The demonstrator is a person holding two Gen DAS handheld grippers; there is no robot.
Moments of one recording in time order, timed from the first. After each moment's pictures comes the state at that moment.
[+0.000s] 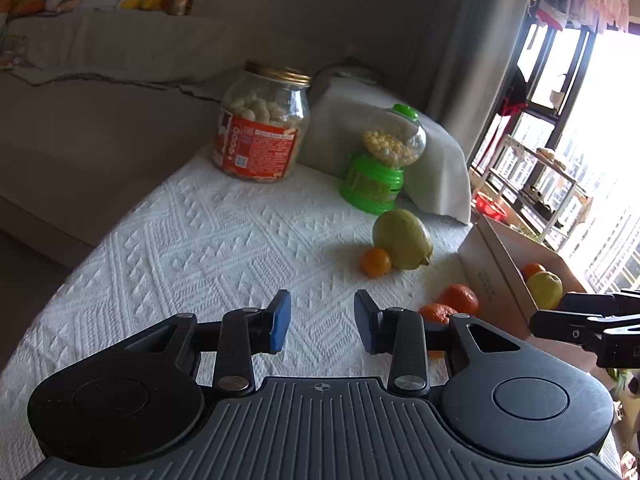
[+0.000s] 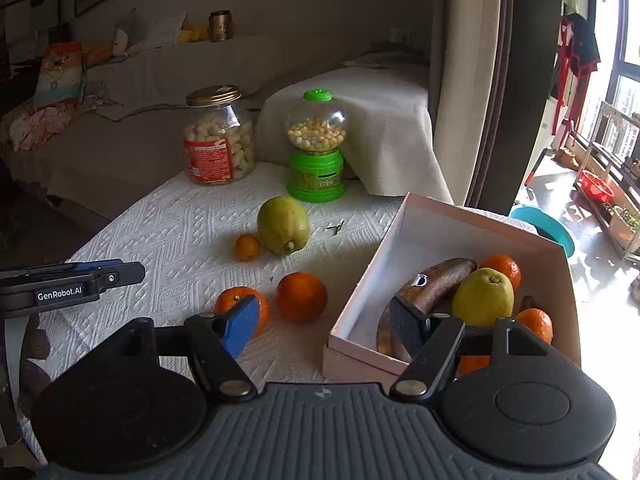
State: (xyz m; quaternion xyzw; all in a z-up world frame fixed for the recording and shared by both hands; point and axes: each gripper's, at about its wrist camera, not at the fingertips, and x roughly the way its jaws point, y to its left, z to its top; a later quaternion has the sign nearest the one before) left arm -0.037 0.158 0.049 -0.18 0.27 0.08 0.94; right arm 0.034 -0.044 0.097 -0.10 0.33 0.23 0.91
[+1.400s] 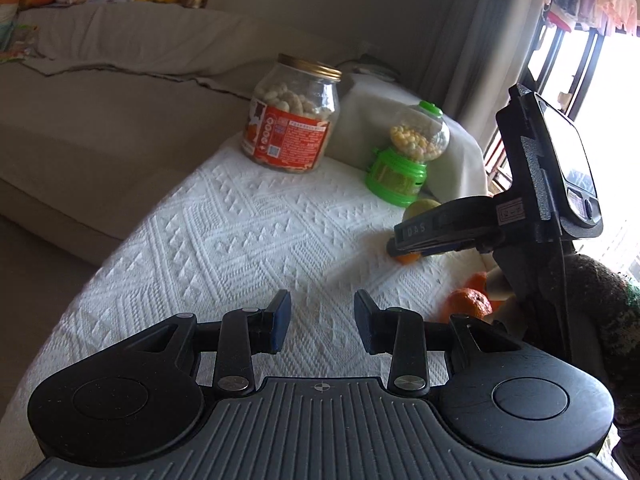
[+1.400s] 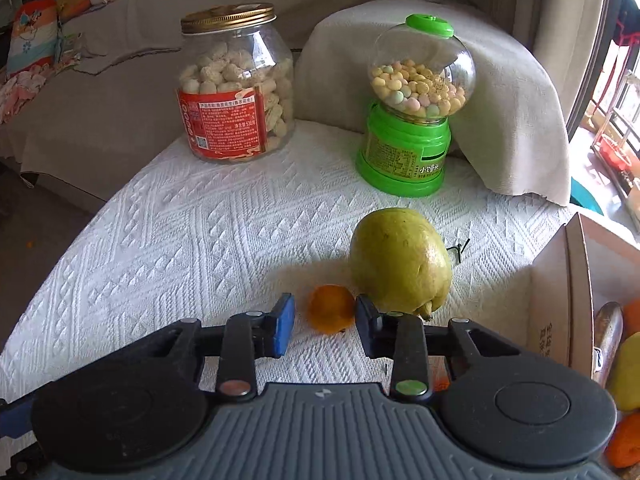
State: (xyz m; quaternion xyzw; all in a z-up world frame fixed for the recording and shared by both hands) left arm -0.055 0.178 0.038 -0.19 0.28 0.09 0.94; right arm 0.136 0.114 0.040 -0.12 0.41 0.19 0.88
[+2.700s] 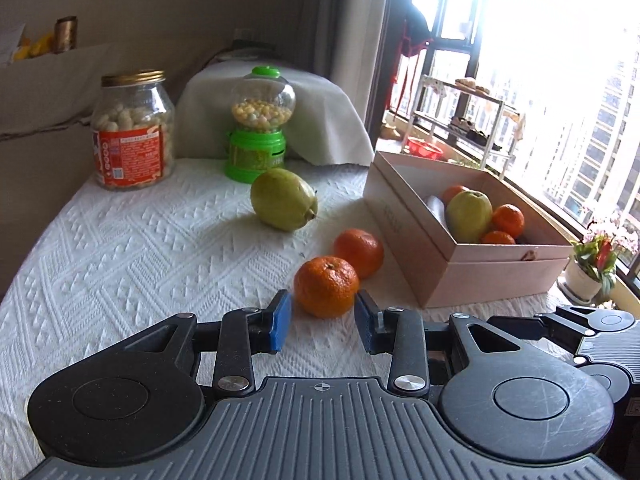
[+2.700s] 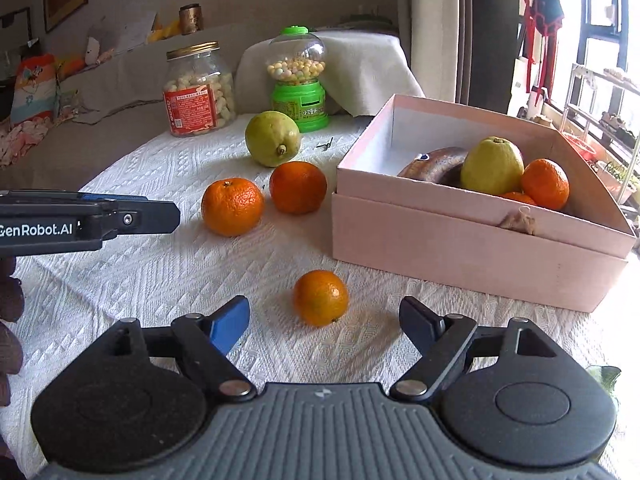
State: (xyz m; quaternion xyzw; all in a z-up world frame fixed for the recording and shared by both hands) left arm -0.013 0.074 0.042 -0.06 0.29 -0.04 0.95; right arm -0.012 -0.066 0.009 -0.04 0.33 0.18 0.92
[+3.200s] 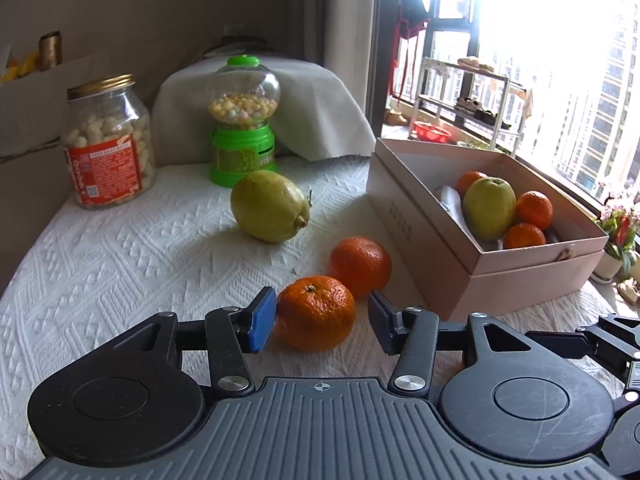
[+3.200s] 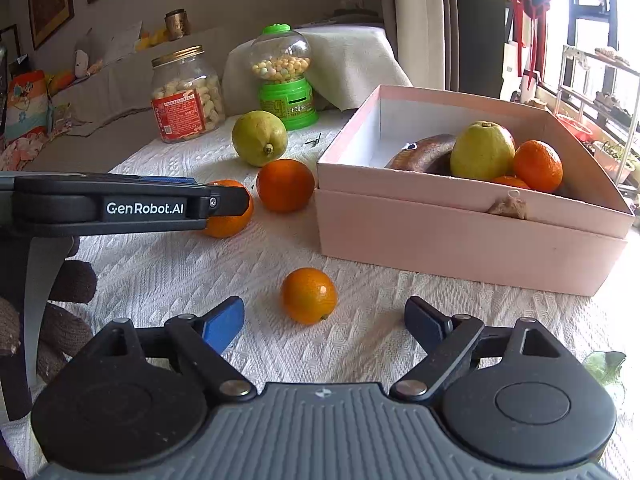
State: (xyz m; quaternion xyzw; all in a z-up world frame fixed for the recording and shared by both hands) left arm 0.028 0.058 0.025 -0.02 0.31 -0.02 0.95; right arm -0.006 -0.069 0.006 -0.02 0.34 0.17 0.92
